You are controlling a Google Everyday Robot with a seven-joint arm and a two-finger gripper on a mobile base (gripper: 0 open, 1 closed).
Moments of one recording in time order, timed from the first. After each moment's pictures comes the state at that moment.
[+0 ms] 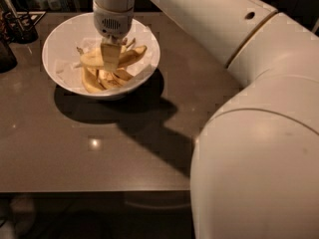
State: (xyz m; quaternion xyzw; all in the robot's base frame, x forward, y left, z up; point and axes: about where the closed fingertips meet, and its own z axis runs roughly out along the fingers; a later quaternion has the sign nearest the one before) arm 0.624 0.112 0.923 -0.71 0.69 0.02 0.13
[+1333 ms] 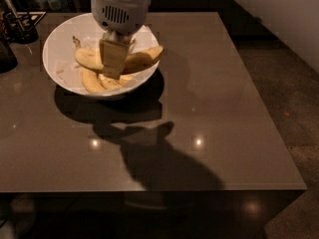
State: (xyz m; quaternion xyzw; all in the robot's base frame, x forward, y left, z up) arm 0.506 0.081 0.996 -0.67 0.72 0.00 0.18
